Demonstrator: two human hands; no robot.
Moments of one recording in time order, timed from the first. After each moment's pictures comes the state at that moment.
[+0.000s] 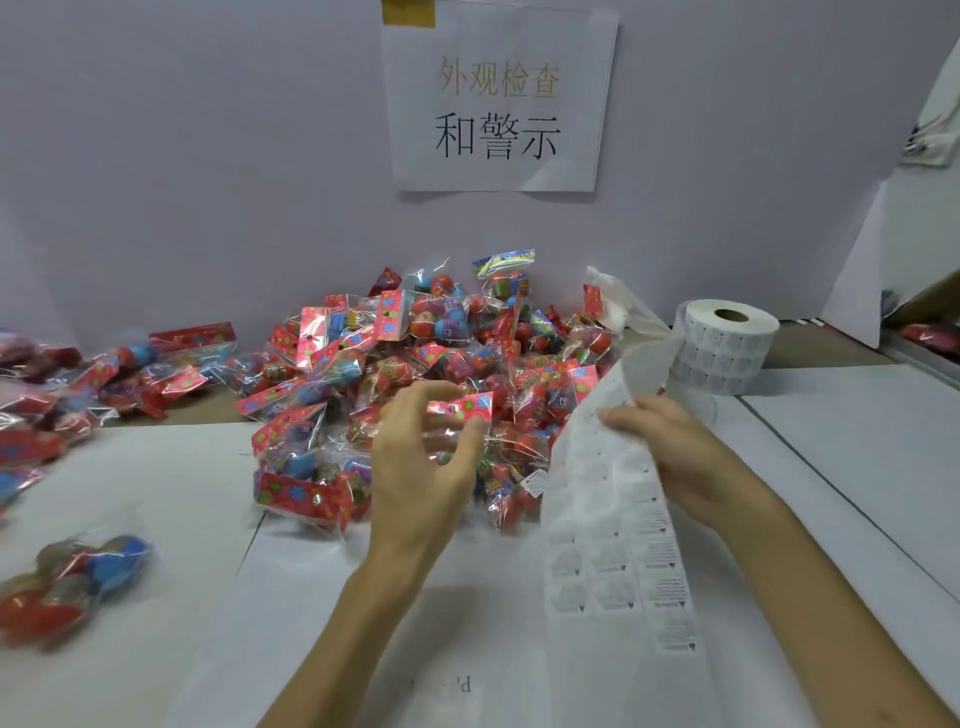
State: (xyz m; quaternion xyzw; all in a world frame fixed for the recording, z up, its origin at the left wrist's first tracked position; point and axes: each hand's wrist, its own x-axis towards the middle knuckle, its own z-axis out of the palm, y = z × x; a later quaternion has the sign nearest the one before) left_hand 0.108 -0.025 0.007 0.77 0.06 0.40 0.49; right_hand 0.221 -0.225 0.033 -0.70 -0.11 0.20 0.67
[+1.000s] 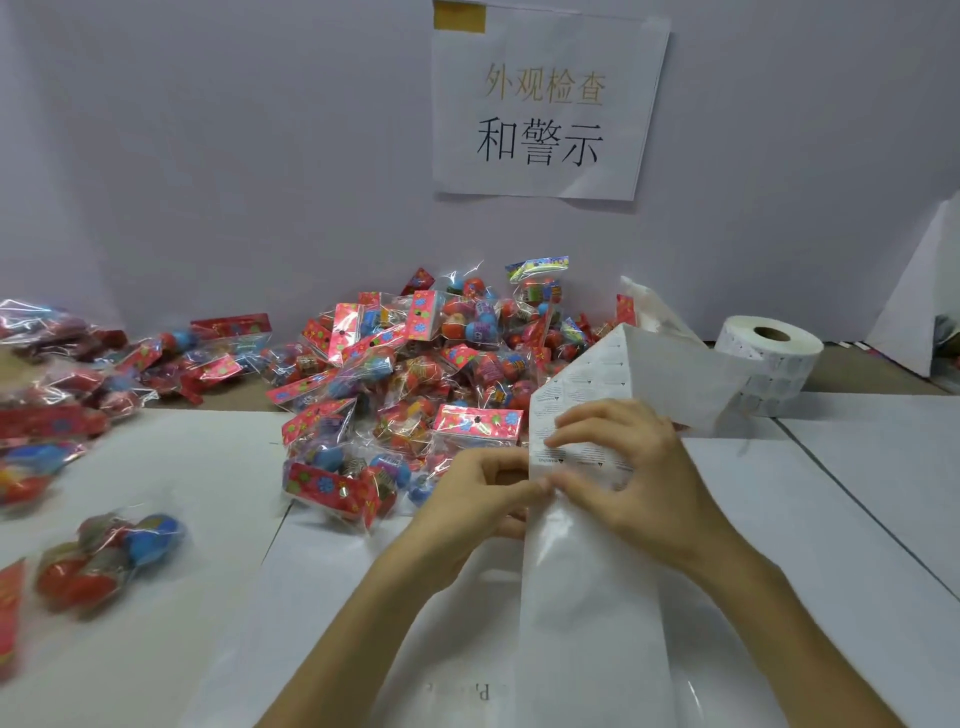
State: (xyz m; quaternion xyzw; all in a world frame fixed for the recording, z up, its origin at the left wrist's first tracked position) left_hand 0.107 -0.024 -0.001 0.66 0.03 0.02 0.75; right_hand 0.189 -0.196 0.021 -0.80 -0.44 -0.17 0.37
